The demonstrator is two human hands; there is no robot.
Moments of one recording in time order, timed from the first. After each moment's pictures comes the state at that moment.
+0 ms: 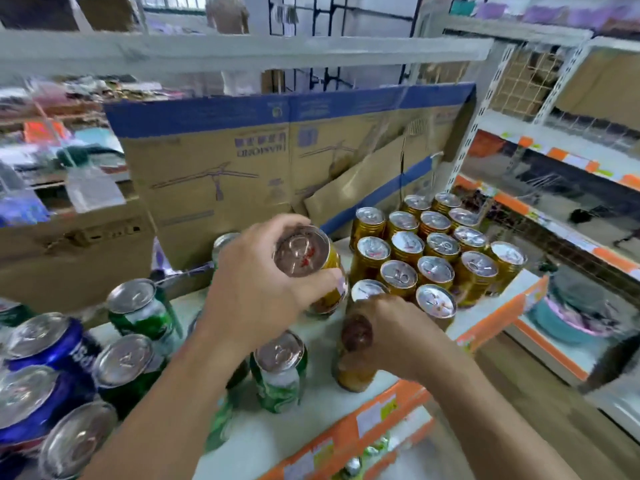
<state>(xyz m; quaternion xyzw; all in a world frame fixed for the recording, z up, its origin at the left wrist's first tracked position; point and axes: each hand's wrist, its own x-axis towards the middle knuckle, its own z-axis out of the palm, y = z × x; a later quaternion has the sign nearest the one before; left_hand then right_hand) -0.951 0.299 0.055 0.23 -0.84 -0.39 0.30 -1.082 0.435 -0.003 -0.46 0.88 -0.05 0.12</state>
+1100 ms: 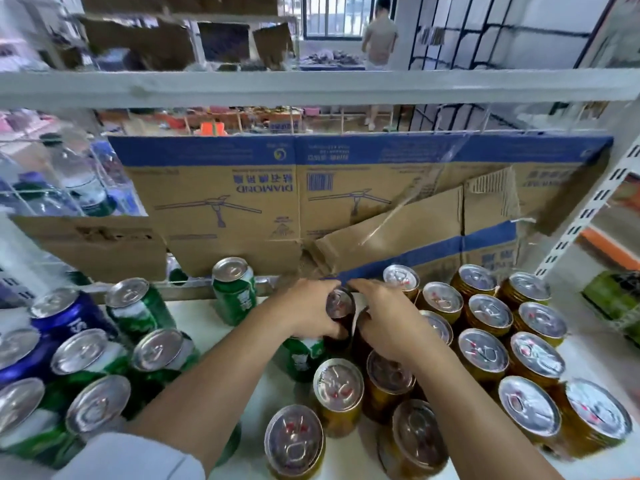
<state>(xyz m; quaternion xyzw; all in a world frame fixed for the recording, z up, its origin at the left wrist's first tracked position) -1.113 0.264 -0.006 0.39 -0.88 -0.28 -0.04 -1.237 0.361 -0.001 -0.61 0.75 -0.19 0.17</state>
